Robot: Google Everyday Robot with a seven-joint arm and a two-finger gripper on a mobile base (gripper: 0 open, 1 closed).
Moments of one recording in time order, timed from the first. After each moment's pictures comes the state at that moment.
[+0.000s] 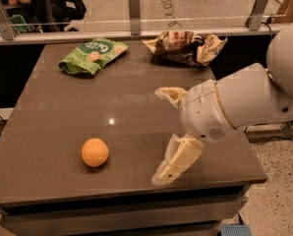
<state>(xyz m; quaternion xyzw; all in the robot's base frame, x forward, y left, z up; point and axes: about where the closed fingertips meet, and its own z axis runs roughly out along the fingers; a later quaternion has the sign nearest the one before) 0.391 -0.018 0.893 -0.65 0.64 0.22 0.35</state>
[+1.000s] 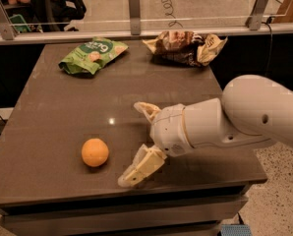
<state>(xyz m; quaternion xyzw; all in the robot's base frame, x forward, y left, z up) 0.412 0.040 0.841 -0.59 0.63 0.29 0.40</state>
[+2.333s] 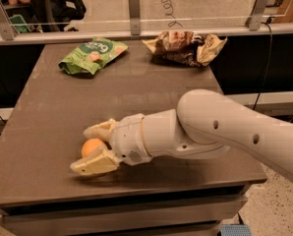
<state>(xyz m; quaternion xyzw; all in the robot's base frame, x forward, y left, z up) 0.396 0.130 0.834 -0.56 0.62 0.38 0.40</state>
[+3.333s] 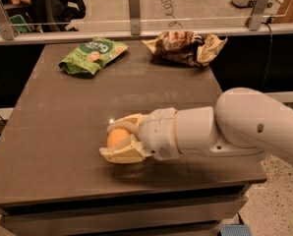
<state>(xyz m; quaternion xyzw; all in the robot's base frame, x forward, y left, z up) 0.406 0.075 0.855 -0.54 0.63 0.34 0.44</state>
